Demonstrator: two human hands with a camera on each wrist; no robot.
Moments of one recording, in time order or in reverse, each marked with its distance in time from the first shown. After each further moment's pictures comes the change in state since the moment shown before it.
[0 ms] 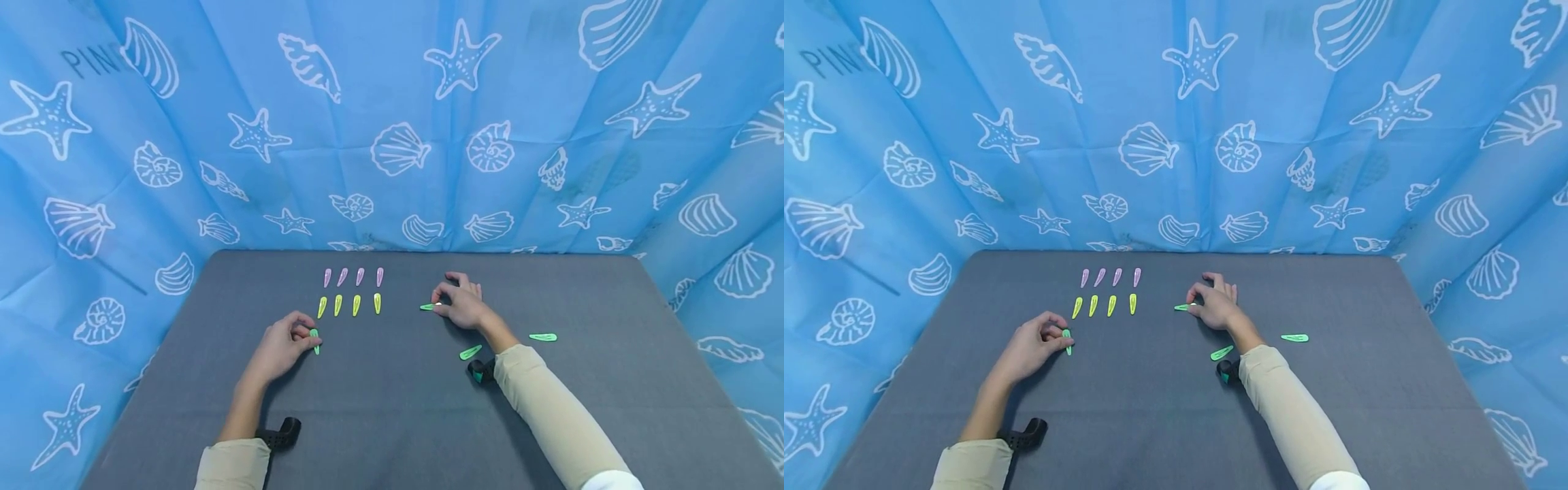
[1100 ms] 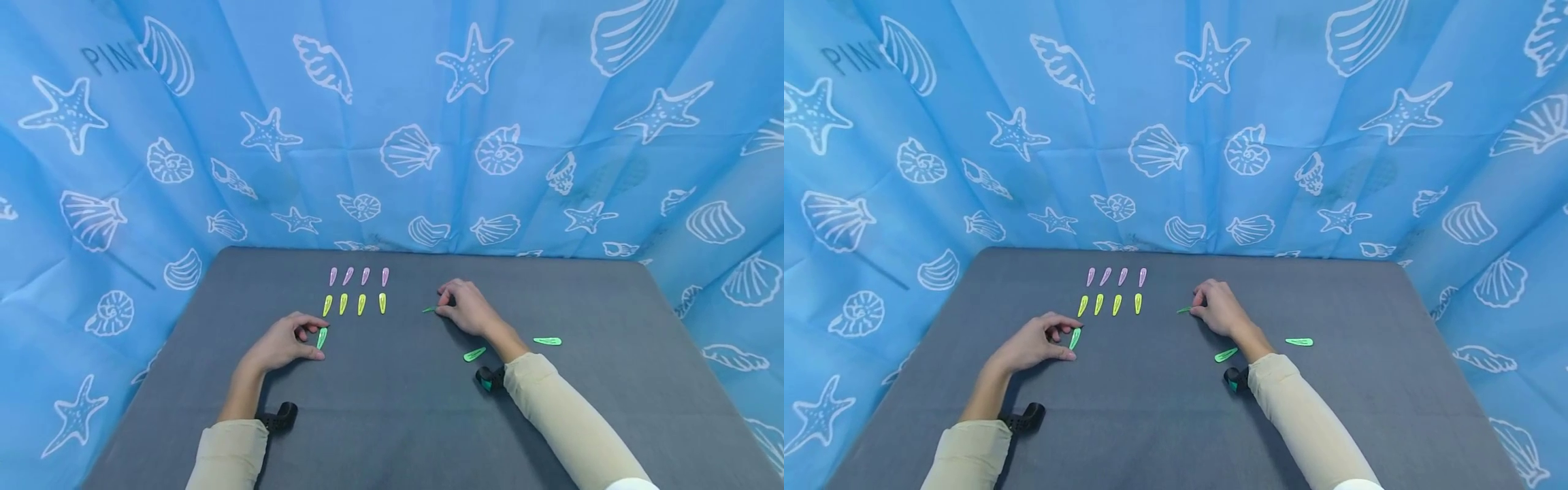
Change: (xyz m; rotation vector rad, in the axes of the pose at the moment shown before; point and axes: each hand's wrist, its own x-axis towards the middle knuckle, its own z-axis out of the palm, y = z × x) left_hand 0.012 -0.021 -0.013 -0.046 -0.221 0.081; right_hand -0.007 -0.009 0.002 -0.077 0.154 -0.162
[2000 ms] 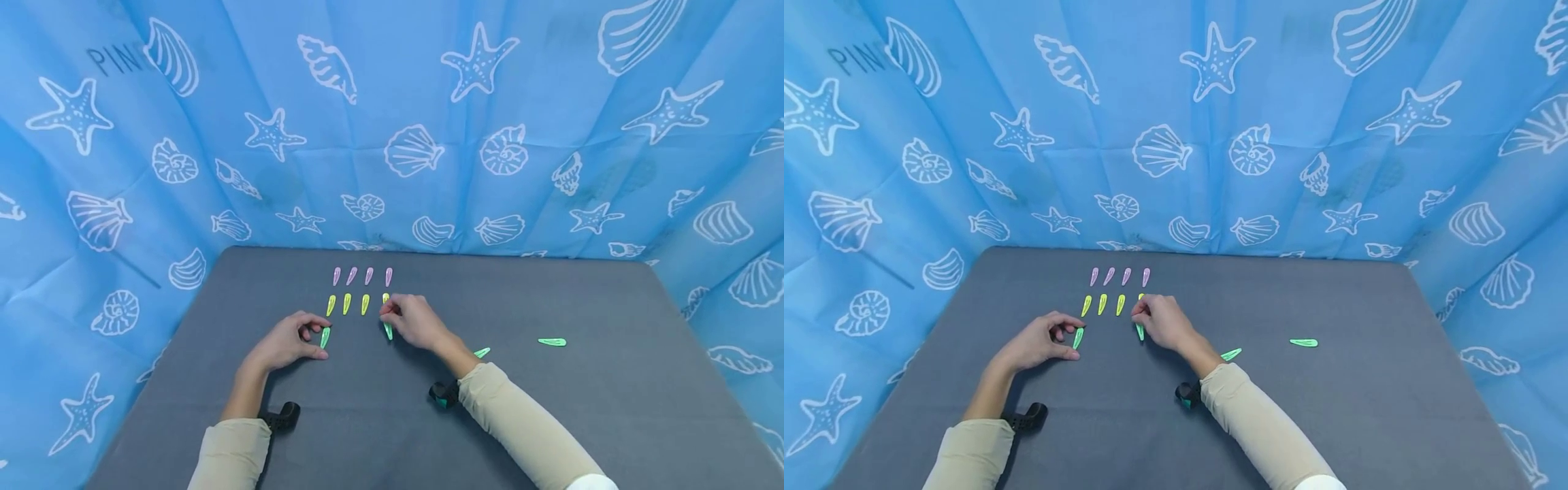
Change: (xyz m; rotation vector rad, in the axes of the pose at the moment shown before) left_hand -0.001 0.005 -0.001 -0.017 -0.001 -0.047; right_hand 0.013 -0.093 0.050 0.181 -0.064 -0.062
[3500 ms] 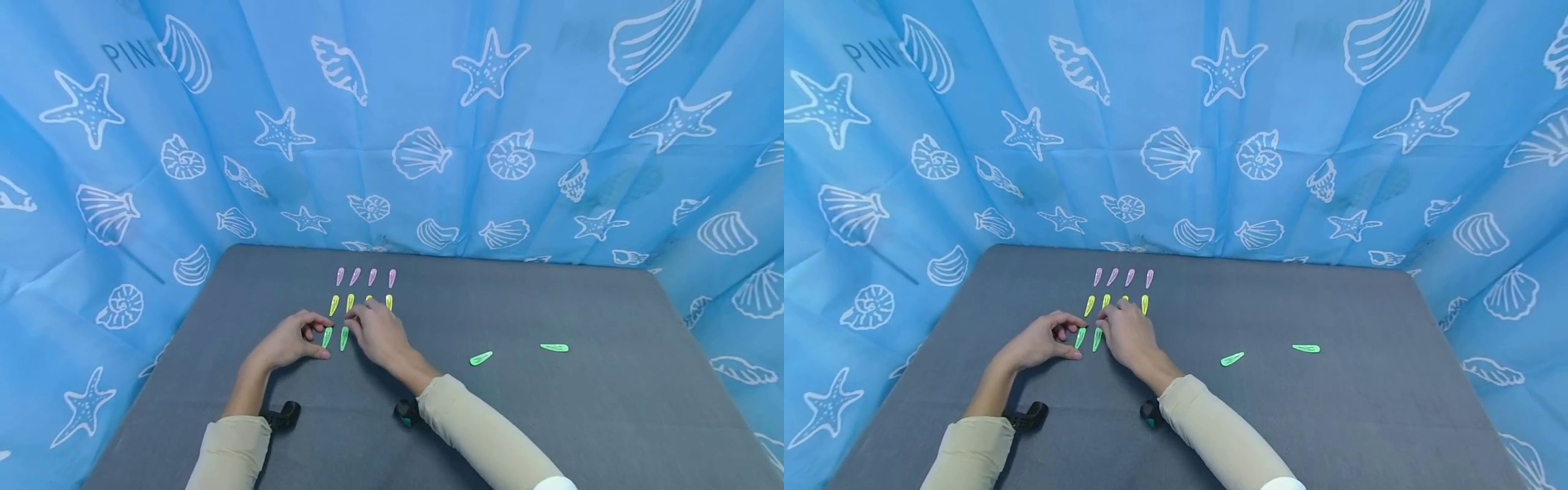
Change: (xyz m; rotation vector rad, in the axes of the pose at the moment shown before) left_hand 0.003 -0.004 0.000 -0.012 0.005 -0.002; right_hand 0.009 -0.048 0.058 -0.298 0.114 -0.052
